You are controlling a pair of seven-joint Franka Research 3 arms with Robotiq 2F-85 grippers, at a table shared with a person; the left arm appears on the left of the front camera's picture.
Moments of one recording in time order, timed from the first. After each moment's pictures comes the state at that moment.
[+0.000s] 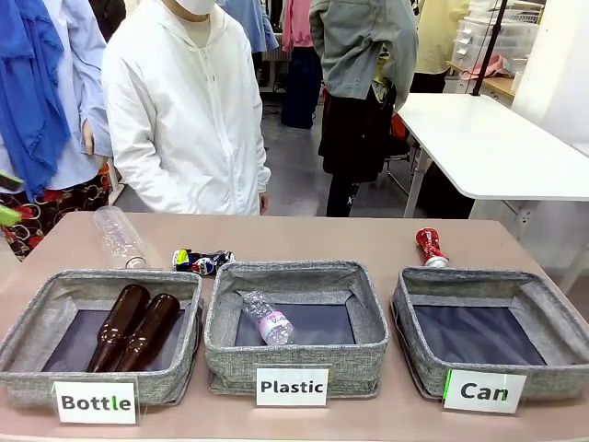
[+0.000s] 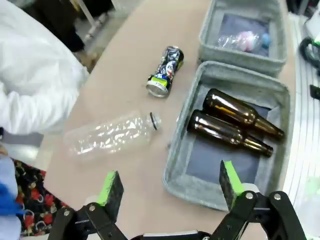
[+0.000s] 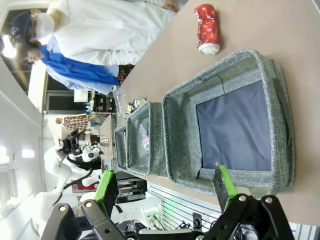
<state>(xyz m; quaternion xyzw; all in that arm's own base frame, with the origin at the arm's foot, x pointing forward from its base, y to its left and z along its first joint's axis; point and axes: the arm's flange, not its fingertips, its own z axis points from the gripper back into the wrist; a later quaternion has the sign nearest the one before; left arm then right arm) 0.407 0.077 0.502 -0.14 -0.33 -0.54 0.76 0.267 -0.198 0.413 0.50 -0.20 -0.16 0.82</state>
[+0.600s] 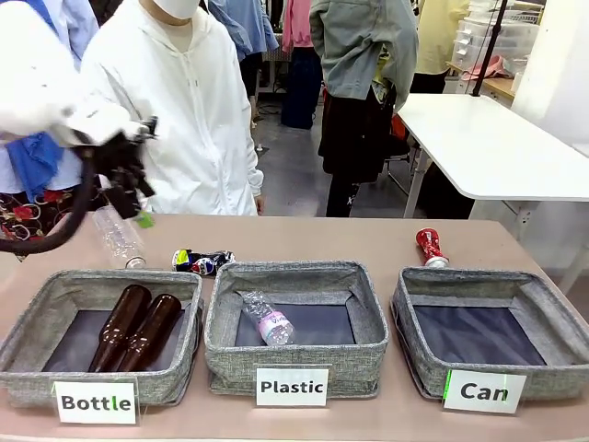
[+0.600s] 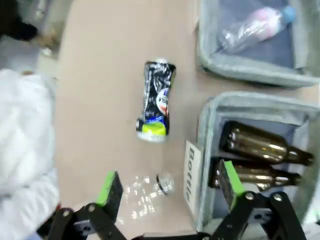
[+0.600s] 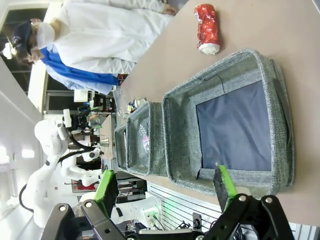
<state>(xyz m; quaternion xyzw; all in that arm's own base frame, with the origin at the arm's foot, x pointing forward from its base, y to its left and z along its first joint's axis) 0.515 -0.144 0.467 -0.05 -0.16 -0.67 0.73 0.267 -0.198 0.413 0.50 -0.20 -0.16 0.82</state>
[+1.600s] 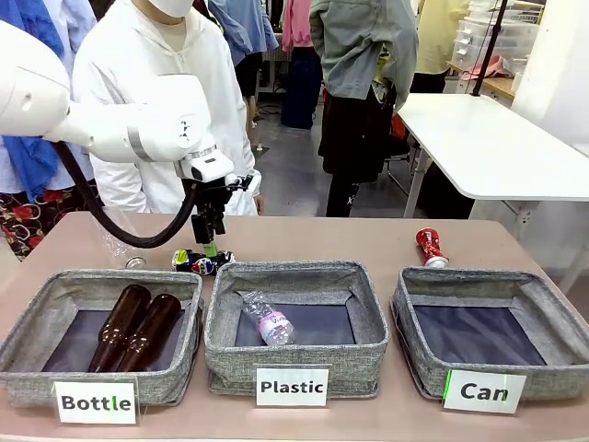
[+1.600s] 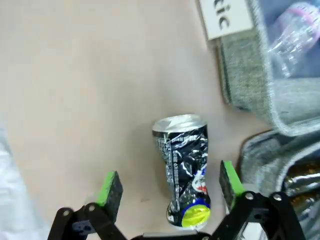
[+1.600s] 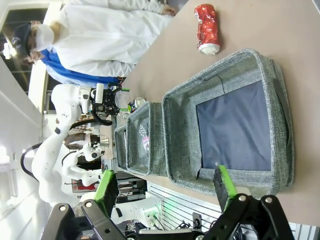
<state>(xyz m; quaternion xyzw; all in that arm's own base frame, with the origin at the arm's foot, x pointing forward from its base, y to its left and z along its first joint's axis) 0.617 -0.243 0.358 -0.09 -0.03 -0.74 0.67 0.267 -0.198 0.413 0.50 -0.20 -0.16 0.82</state>
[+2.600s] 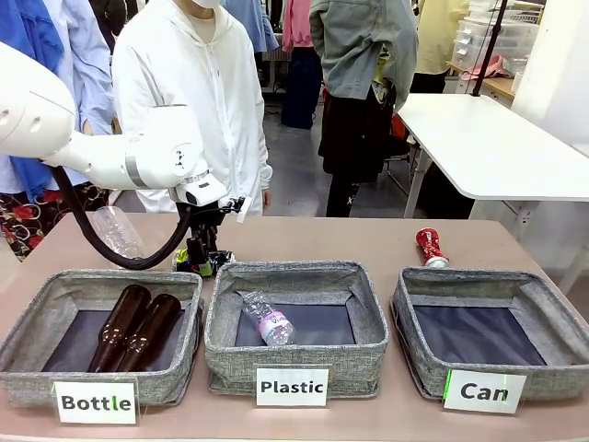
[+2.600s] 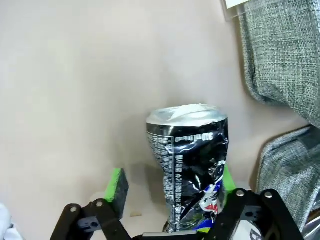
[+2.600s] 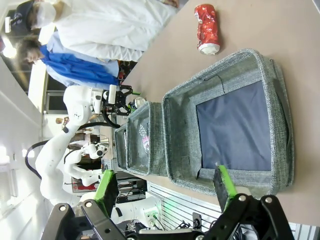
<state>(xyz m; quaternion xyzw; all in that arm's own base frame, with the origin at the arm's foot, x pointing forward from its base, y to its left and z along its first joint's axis) 0.617 -0.226 0.308 -0.09 -0.02 -0.73 0.68 0.267 -0.198 0.413 0.50 -0.20 -0.16 0.82</state>
